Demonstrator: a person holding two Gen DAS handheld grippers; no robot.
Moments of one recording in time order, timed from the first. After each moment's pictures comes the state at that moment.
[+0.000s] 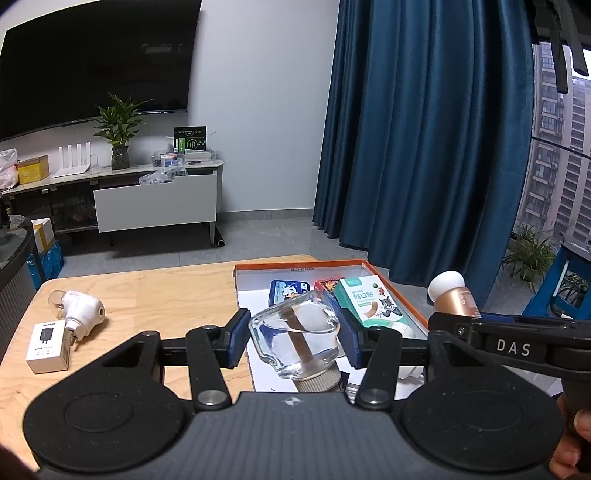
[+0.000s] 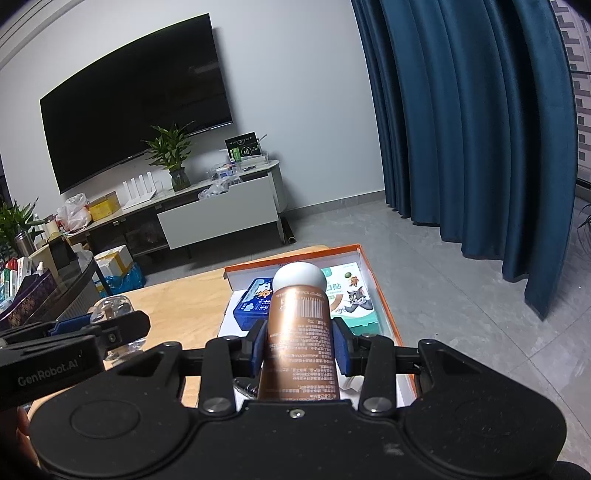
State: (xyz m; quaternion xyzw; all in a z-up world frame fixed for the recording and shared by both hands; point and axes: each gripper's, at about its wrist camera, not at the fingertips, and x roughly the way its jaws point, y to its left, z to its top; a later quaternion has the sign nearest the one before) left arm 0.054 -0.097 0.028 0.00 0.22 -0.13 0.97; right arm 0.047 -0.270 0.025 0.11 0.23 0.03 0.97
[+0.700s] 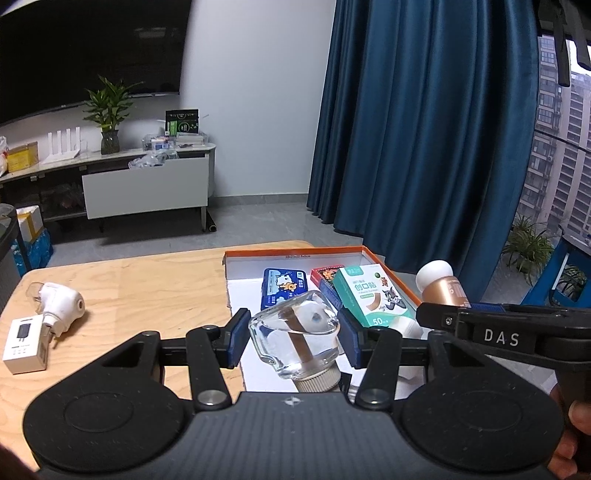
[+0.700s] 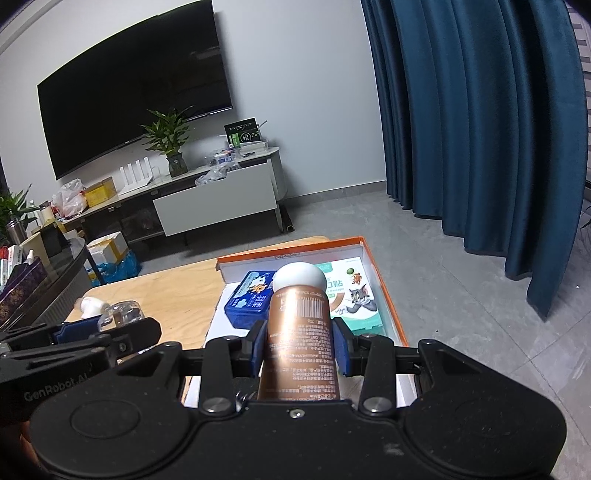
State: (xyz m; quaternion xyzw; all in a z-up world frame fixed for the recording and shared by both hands) left arm 0.082 -0.104 0.020 0.00 0.24 -0.14 0.96; right arm 0.086 -0.273 0.017 0.10 0.26 0.03 0.96
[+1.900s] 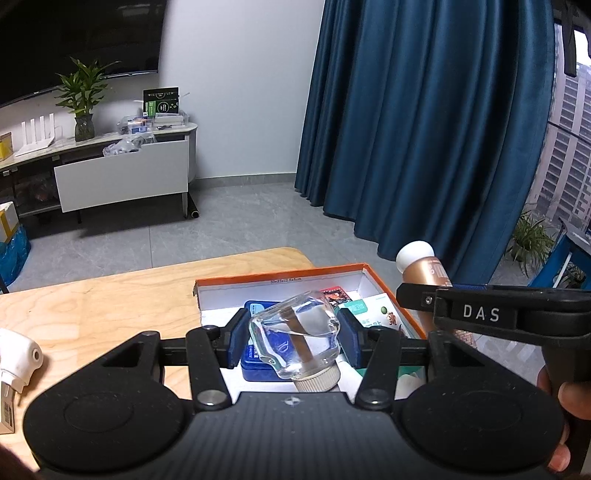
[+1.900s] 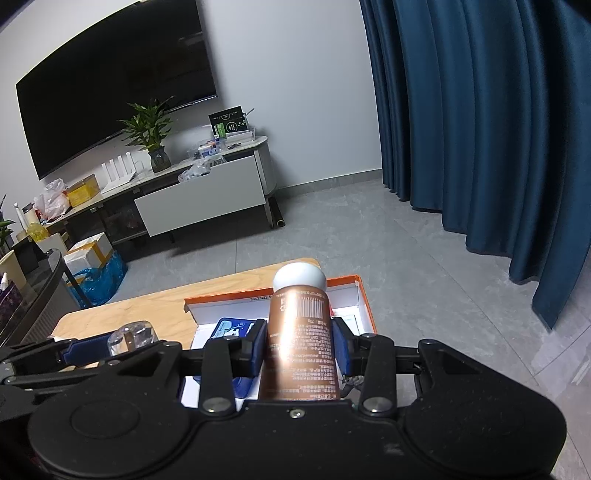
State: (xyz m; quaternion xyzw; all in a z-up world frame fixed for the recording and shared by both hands) left arm 0.153 -0.122 0.026 0.00 0.29 -0.16 0.94; right arm 0.176 -0.289 0.033 0.10 0.29 0.03 0.95
